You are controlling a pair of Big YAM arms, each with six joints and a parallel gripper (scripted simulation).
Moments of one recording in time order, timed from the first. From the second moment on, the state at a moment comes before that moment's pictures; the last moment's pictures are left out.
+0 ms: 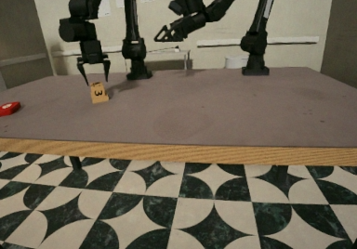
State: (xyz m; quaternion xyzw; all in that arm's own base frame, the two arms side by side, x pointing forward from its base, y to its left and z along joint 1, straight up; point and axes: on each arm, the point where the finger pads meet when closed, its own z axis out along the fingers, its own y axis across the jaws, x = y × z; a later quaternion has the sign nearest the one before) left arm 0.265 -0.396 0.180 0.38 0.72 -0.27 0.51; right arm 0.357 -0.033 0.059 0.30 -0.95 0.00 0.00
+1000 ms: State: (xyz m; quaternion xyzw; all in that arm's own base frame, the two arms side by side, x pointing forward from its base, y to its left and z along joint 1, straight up) left arm 0.265 -0.396 0.180 0.38 0.72 -0.27 0.51; right arm 0.338 -0.042 0.095 0.15 -0.98 0.00 -0.10
